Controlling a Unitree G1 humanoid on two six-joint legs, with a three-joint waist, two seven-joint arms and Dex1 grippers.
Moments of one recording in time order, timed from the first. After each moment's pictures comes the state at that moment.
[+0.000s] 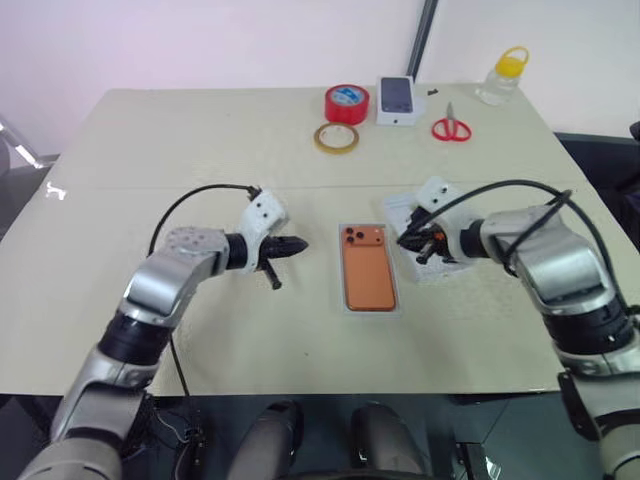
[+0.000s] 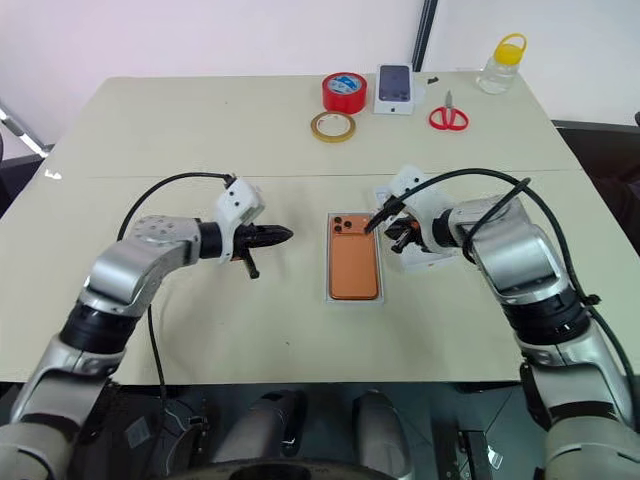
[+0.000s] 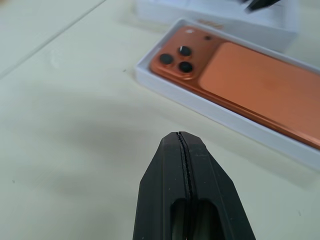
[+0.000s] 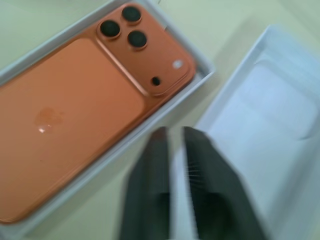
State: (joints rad) left arm -0.54 0.58 -0.22 -0.13 -0.30 0.63 -0.86; right arm -0.68 -0.71 0.21 -0.24 0.12 1.26 0.85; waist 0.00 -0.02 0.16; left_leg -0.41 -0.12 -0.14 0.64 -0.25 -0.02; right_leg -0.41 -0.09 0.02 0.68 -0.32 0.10
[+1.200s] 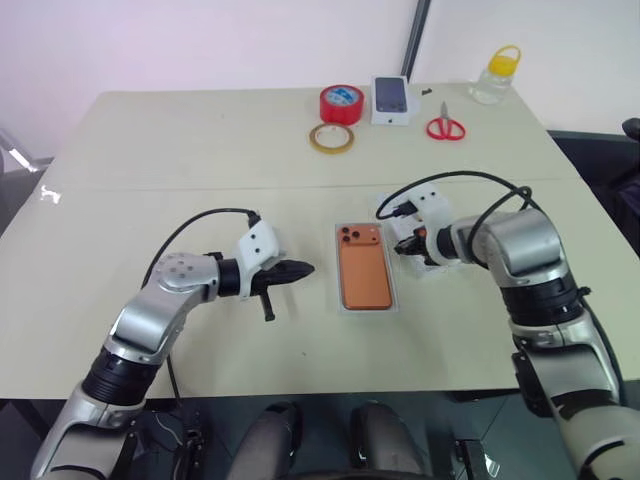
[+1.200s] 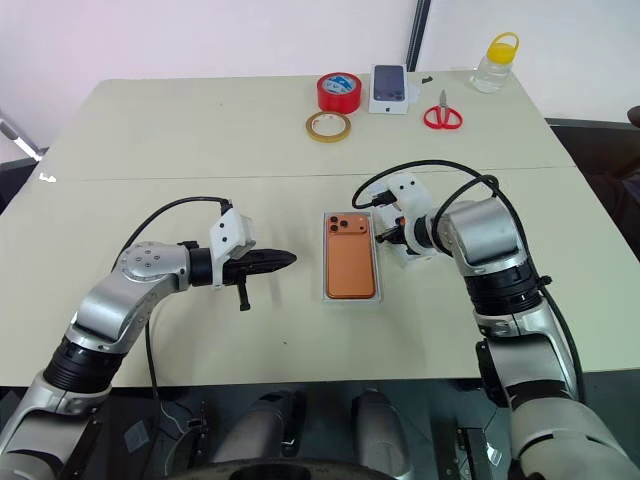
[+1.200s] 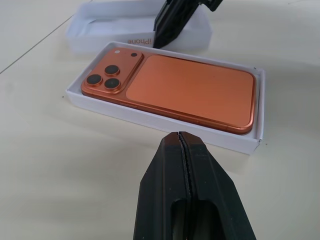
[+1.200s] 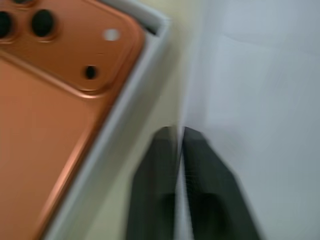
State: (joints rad) left arm -0.38 0.59 -0.19 -0.24 -0.32 0.49 -0.92; right arm -0.79 -0.53 0.15 -0.02 0.21 1.45 0.50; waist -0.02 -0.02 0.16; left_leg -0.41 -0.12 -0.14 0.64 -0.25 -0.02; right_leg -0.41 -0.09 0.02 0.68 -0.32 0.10
